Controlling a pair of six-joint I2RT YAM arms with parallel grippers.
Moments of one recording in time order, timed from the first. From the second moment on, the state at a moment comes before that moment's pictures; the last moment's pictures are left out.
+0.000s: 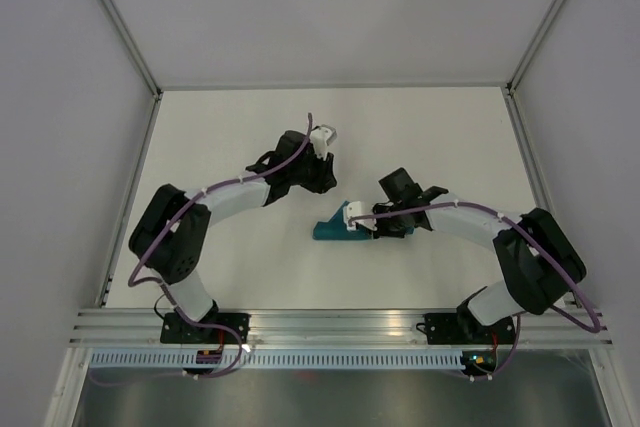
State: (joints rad) left arm -0.60 1.75 1.08 0.02 0.26 -0.14; right arm 0.58 1.49 0.75 -0.40 -0.32 -1.00
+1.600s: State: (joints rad) left arm -1.21 1.83 0.79 0.45 -0.37 0.47; right arm 0.40 2.15 1.46 -1.25 -0.69 -1.07
